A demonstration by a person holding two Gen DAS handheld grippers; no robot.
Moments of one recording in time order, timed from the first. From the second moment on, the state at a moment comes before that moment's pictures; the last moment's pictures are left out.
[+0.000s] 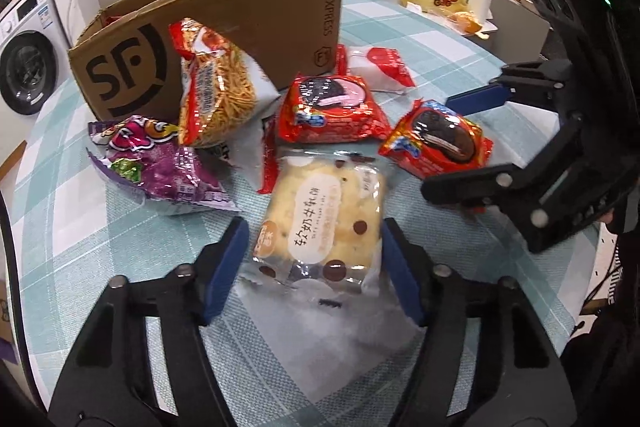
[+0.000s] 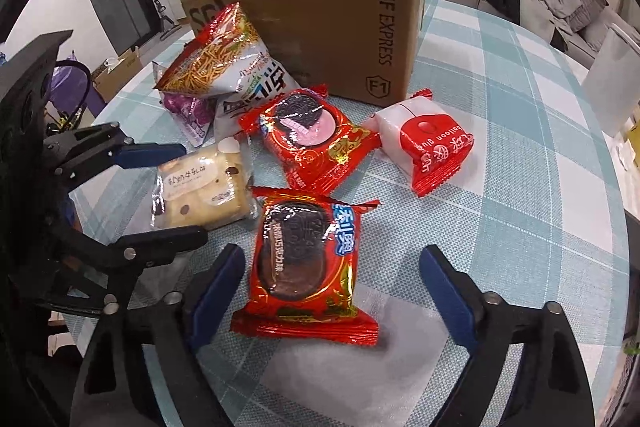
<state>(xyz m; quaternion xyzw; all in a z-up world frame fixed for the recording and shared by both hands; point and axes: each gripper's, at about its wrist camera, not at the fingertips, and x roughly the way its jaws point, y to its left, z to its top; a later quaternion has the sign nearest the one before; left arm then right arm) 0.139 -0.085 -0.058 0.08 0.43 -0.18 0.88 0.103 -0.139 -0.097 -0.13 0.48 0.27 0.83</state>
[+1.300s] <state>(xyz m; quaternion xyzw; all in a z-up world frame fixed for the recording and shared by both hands) 0.116 -0.066 -0.029 0.04 0.40 -0.20 0.89 0.092 -0.146 -0.071 -0.11 0.44 0.30 0.84</state>
